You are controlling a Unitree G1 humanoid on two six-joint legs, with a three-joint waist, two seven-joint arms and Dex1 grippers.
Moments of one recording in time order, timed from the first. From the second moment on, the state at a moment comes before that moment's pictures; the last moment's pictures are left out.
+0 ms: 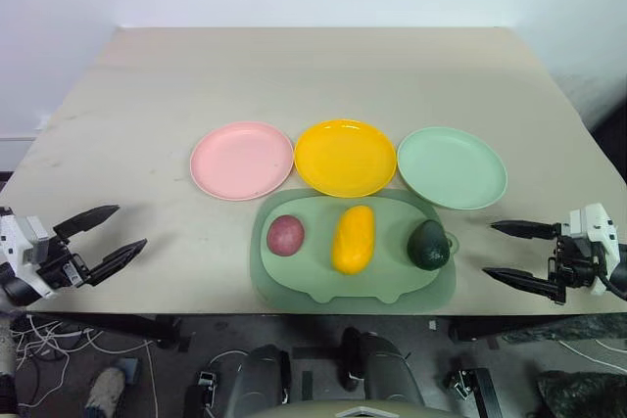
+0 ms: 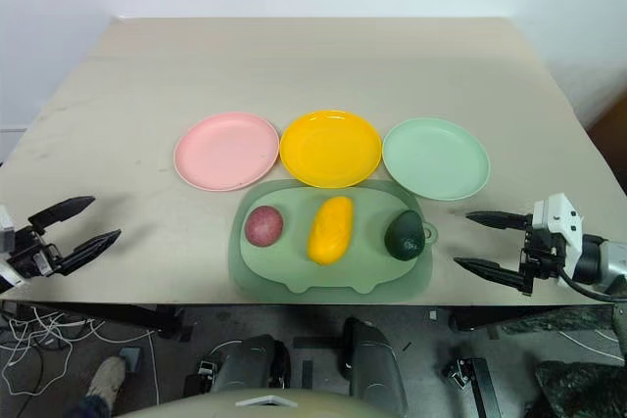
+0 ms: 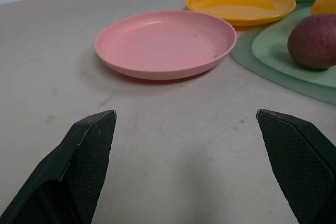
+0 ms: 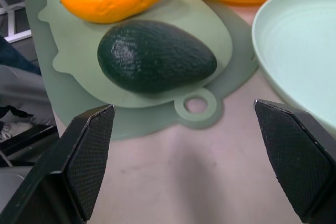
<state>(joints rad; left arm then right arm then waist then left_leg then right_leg) 0.03 0.77 0.53 0.38 -0.58 -0.16 -1.35 0.06 -0.92 -0.37 0.16 0.52 0.07 1.43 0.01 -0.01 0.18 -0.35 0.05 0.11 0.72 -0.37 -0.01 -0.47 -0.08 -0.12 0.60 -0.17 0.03</state>
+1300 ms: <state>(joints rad) -0.03 0.73 0.43 0.34 -0.58 -0.18 -1.48 0.23 -0.88 -0.44 -0.46 0.69 0.49 1.03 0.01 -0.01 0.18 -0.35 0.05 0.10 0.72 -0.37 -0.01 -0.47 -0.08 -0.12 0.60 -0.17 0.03</state>
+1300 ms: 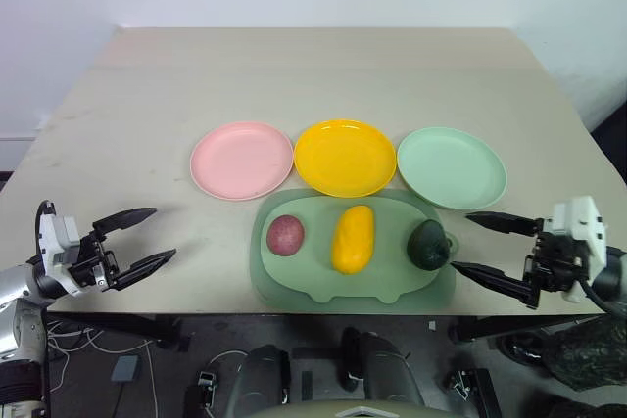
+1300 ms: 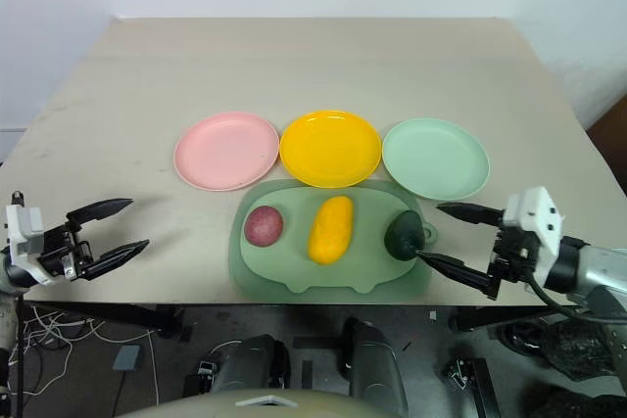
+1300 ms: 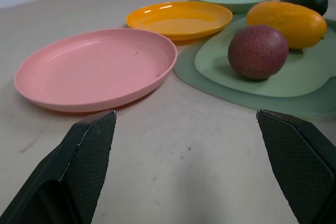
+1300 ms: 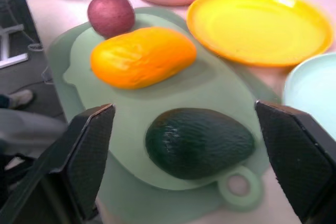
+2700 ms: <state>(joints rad) -0.20 0.67 0.36 0.53 -0.55 -0.23 -1.53 0.19 -0.60 -0.17 -0.74 0.53 0.91 0.21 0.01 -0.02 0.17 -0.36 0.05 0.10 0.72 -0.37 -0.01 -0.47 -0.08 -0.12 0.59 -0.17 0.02</state>
